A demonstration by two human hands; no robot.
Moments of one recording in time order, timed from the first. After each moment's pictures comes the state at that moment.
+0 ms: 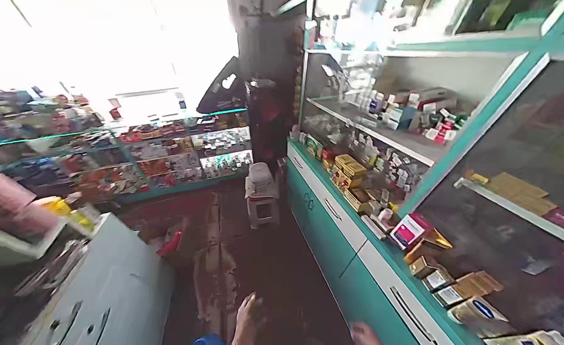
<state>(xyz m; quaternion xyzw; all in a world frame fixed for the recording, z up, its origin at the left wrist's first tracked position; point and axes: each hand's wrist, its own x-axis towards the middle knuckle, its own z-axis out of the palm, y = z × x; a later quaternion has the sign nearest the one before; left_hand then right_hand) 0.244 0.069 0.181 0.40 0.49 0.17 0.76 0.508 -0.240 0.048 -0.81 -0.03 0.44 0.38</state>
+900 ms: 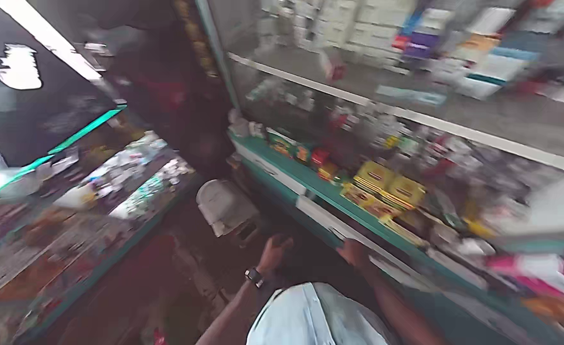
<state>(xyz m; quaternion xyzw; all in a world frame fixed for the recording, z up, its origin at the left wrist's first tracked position) 0.779 0.463 0.237 0.73 0.15 -0.19 0.64 0.844 0.157 0.102 -0.93 0.07 0.33 0.16</state>
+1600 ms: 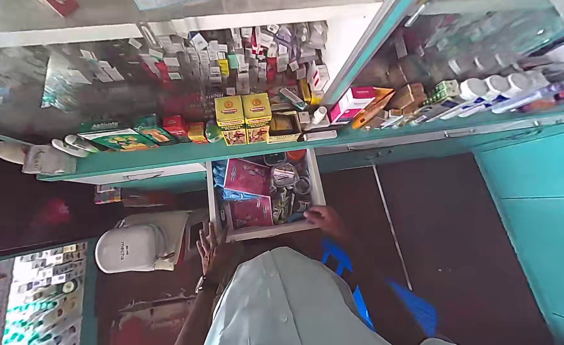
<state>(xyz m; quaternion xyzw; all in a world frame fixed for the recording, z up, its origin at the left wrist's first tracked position) 0.753 0.513 0.136 0.95 -0.19 -0.23 0.10 0.620 0.132 0.225 -0.81 0.26 0.19 0.48</state>
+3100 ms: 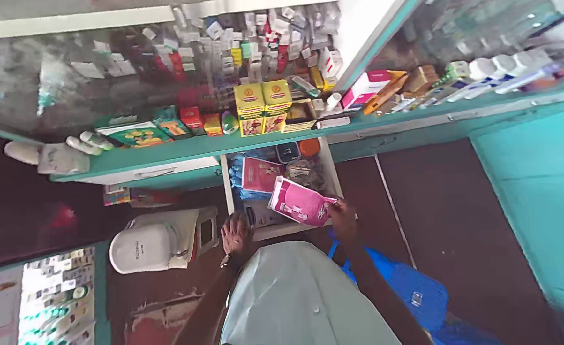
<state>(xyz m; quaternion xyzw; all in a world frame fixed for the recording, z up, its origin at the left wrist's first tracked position) 0.774 0.513 0.127 0.93 -0.29 -0.14 0.19 0.617 0.228 0.209 -0.67 0.44 -0.23 0.55</state>
